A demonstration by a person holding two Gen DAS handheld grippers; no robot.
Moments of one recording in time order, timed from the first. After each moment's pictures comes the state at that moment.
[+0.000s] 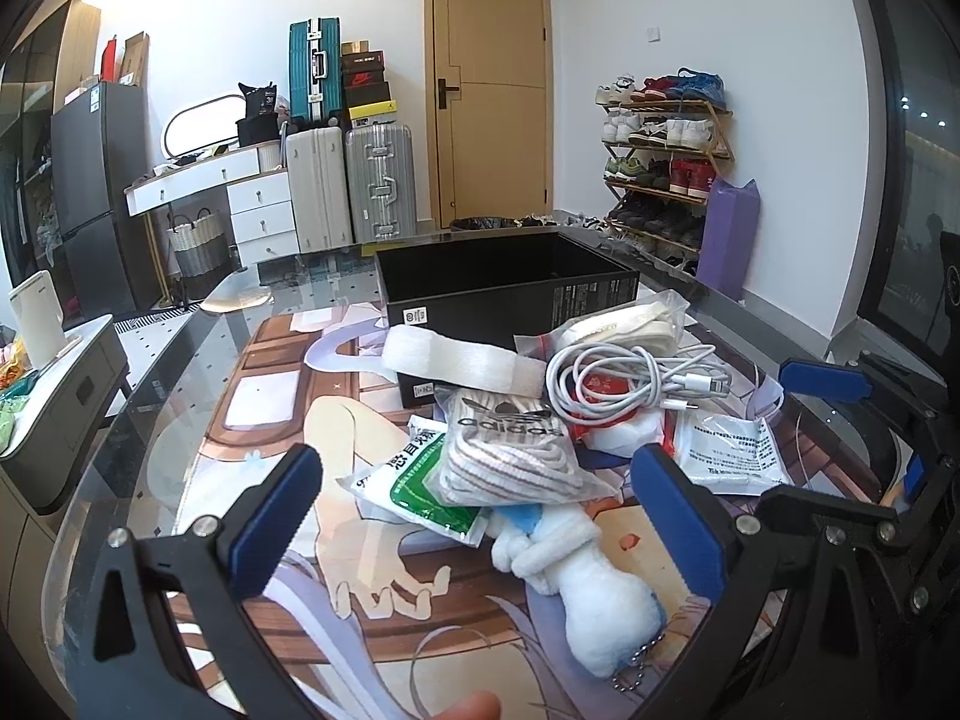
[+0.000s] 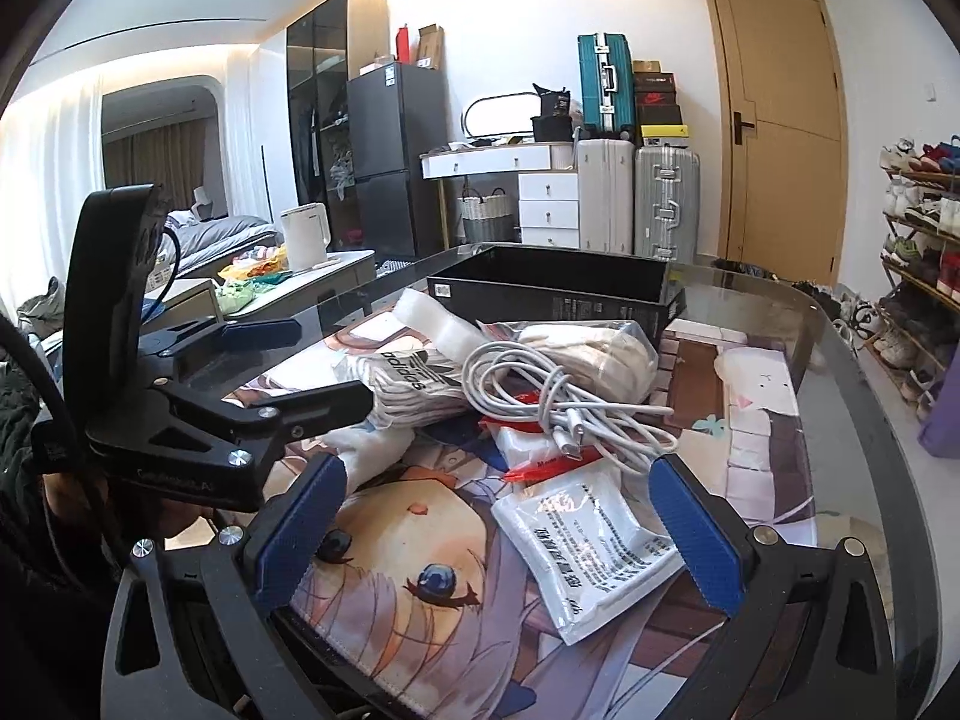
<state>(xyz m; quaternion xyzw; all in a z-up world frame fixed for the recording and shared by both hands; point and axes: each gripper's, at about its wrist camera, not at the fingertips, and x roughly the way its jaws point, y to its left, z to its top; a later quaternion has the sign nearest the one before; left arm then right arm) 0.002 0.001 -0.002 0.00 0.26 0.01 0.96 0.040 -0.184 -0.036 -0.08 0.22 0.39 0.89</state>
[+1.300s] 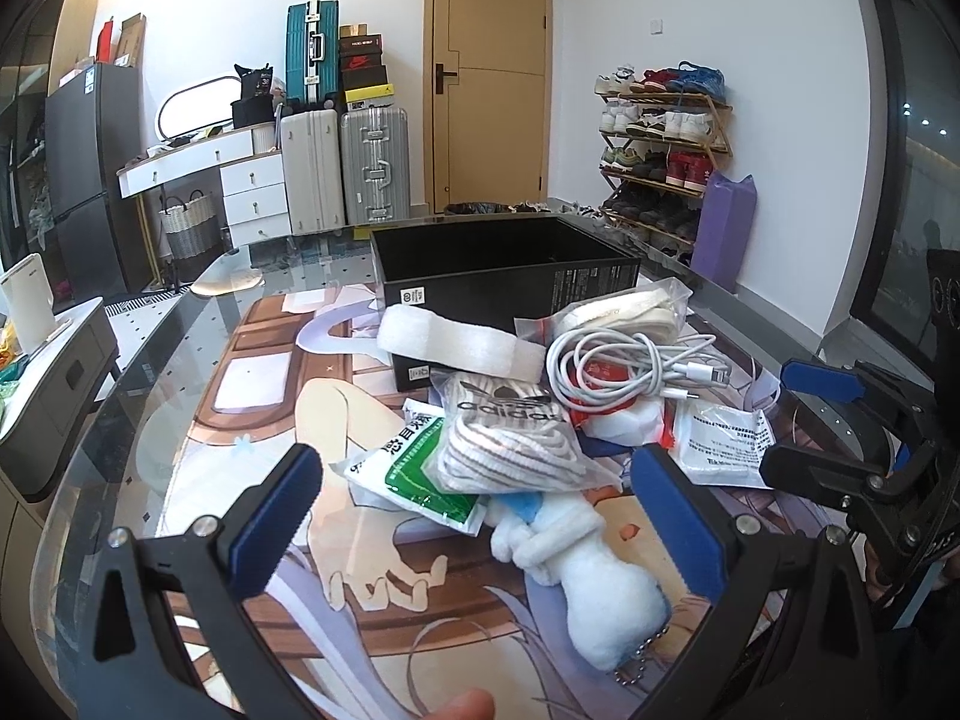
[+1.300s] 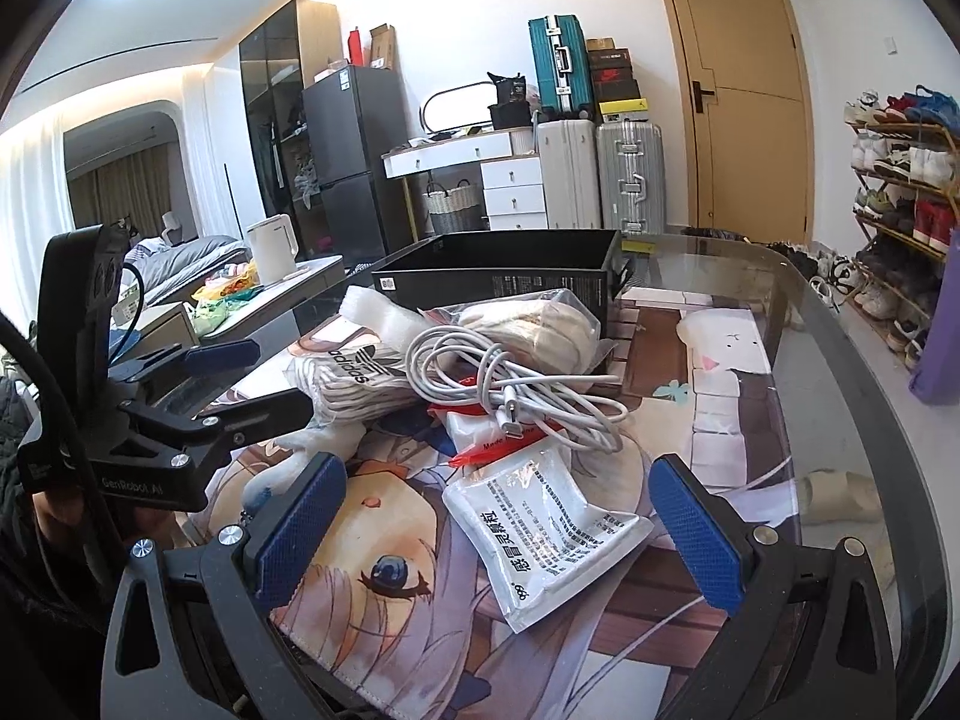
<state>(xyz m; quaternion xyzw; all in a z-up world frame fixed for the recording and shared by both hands) 0.005 0.006 -0.007 -0.02 0.28 0.00 0.96 0.057 -0.198 -0.044 -0.05 0.25 0.36 0.90</state>
